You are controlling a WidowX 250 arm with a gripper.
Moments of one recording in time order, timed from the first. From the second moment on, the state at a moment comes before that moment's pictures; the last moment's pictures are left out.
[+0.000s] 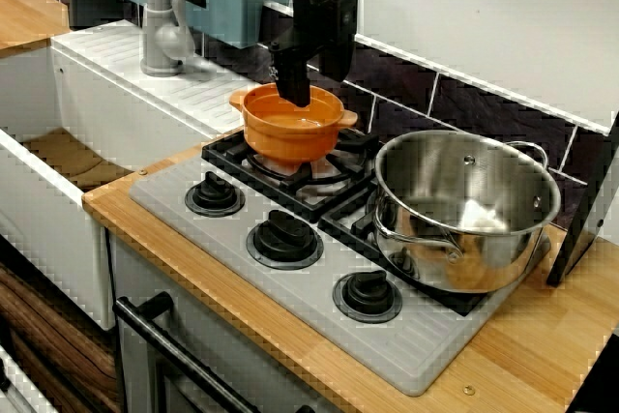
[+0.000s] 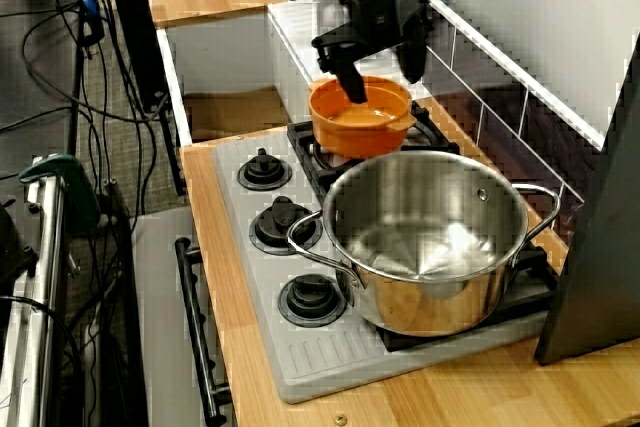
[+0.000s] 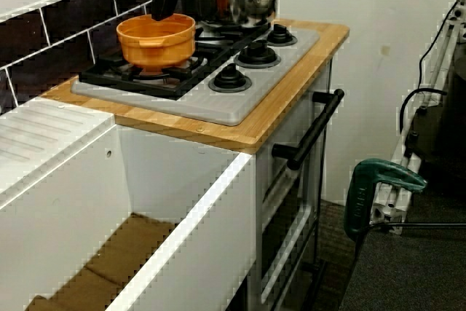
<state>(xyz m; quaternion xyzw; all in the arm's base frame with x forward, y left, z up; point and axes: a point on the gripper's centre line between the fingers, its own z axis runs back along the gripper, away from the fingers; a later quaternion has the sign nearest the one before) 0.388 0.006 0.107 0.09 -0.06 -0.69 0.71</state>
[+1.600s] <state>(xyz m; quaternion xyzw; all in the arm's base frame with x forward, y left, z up) 0.402 -0.003 0.077 0.06 -0.03 -0.67 0.74</state>
